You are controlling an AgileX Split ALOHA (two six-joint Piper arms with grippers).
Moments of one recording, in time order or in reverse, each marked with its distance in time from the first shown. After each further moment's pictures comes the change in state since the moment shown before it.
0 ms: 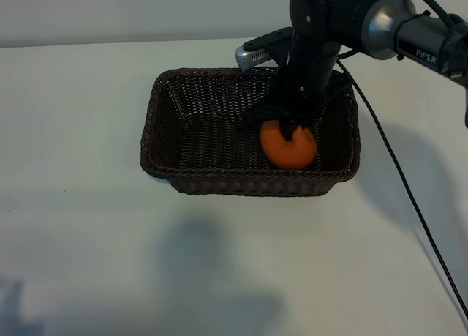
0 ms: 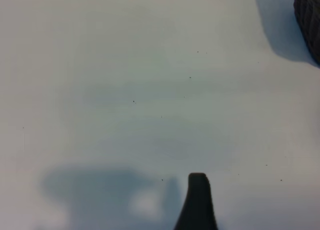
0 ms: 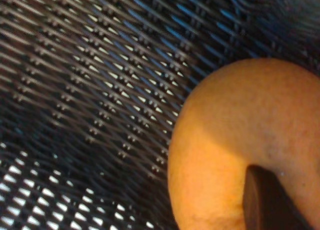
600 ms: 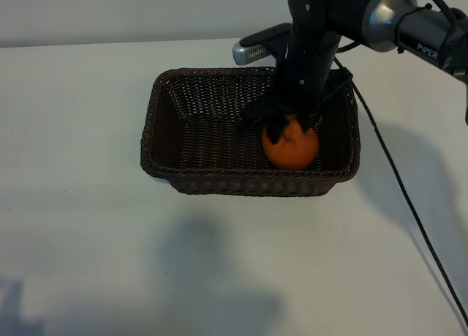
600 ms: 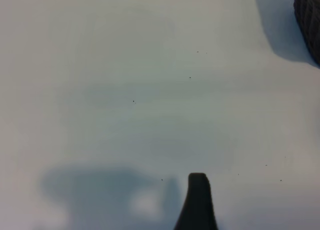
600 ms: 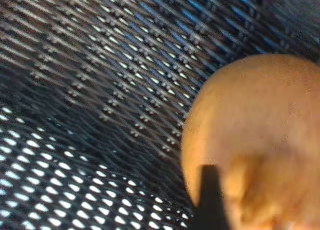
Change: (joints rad) left arm 0.000 0.000 0.000 0.000 0.000 -0.003; right arm 0.000 -0.012 -0.059 0.022 0.093 -0.030
